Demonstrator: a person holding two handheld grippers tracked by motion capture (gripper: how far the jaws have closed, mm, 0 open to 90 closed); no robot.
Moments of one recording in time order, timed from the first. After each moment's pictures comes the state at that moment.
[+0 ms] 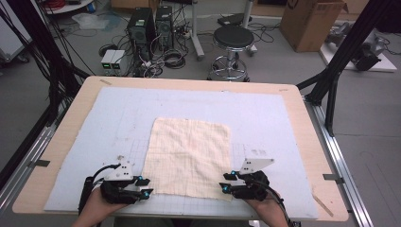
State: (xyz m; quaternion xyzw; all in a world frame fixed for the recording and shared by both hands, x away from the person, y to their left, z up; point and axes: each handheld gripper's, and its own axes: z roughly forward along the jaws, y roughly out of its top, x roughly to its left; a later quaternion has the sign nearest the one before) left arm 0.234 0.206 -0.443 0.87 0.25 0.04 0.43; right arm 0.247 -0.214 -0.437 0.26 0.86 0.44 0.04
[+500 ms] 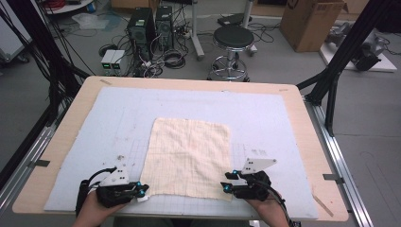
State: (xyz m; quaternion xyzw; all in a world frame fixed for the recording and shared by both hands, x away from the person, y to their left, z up) left arm 0.220 0.214 -0.438 0.86 0.25 0.07 0.43; right arm 0.246 -0.218 -0.436 0.27 0.85 0.44 0.05
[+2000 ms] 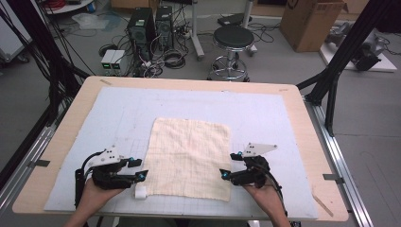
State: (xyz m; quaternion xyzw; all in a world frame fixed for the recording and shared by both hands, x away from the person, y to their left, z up) left arm 0.257 0.226 -0.419 0.80 0.32 0.09 0.50; right arm 0.281 -0.216 -0.421 0.30 0.83 0.45 0.08
